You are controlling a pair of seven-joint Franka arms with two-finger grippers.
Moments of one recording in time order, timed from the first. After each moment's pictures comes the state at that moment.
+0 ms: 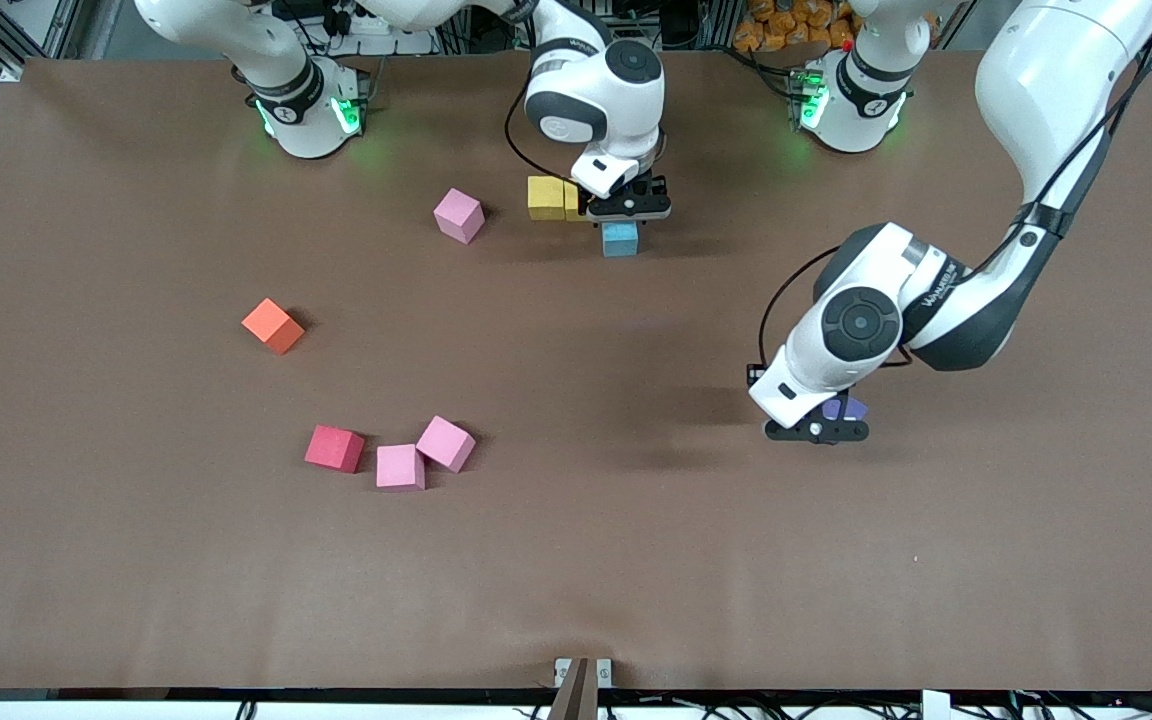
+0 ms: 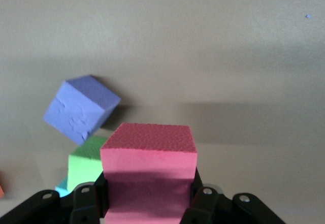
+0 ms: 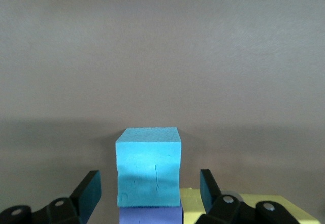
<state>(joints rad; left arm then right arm) 0.25 0.59 -0.78 -1.70 0.46 1.94 -0.72 0.67 0.57 0.53 -1.79 -0.40 2.26 1.34</state>
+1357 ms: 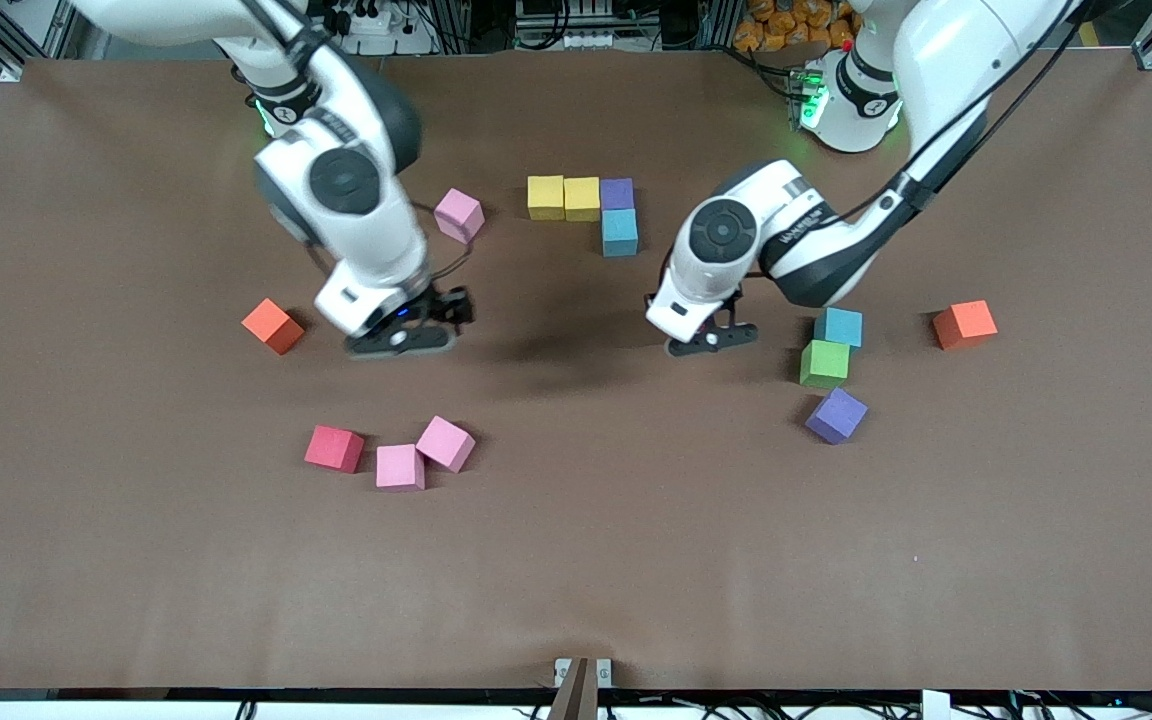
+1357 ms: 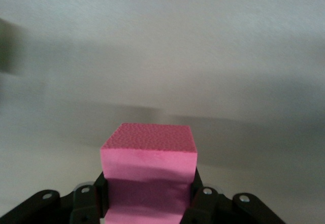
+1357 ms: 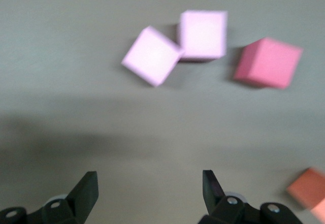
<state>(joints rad) 0.13 0.57 -0.90 -1.94 0.43 2.14 -1.14 -0.41 0.39 0.96 -1.91 -0.42 2.11 0.62</state>
